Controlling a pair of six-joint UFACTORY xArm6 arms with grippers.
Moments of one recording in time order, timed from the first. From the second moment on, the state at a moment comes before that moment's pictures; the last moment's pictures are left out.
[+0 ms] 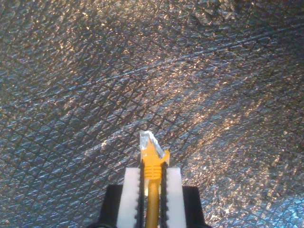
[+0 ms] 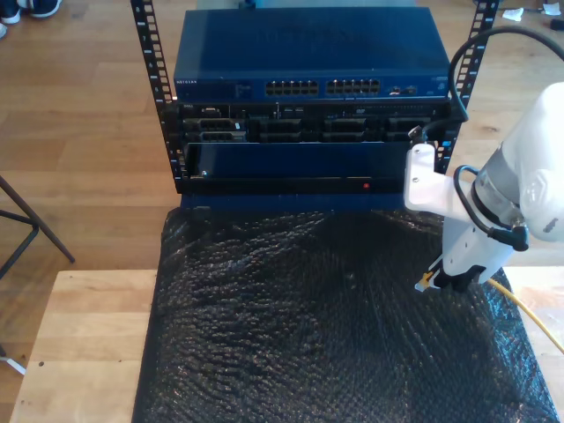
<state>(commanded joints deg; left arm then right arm) 64.5 -26.0 -25.9 6.9 91.5 -202.9 7.1 -20.4 -39.2 12.3 54.1 -76.4</state>
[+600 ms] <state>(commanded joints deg) 71.6 -27.9 -19.0 7.7 88.5 -189.6 6.8 -20.6 -38.2 12.2 54.1 -76.7</state>
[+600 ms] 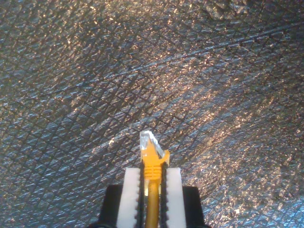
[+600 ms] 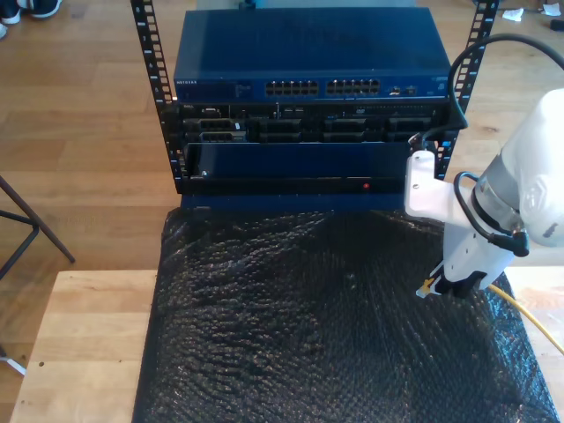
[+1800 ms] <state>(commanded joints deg) 79.9 -26.6 -7.9 7.6 64.8 -179.8 11.7 -35.1 -25.5 -9.1 25.3 -73.4</state>
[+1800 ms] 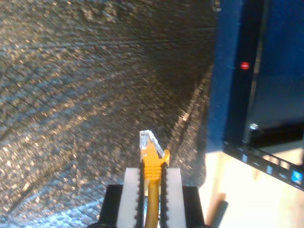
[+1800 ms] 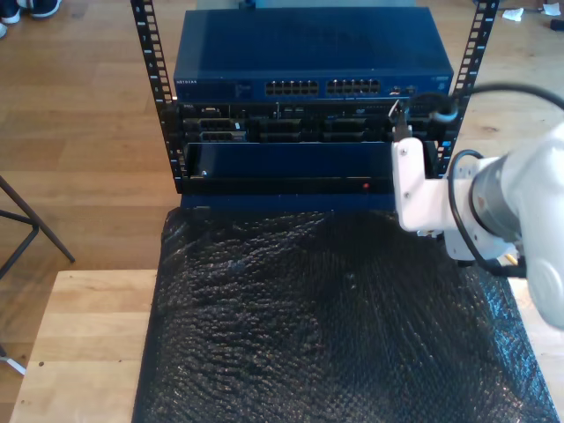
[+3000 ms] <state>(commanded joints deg) 80.0 -26.6 -8.0 7.6 64.8 -179.8 9.9 -11.6 -32.1 -15.9 -15.8 -70.0</state>
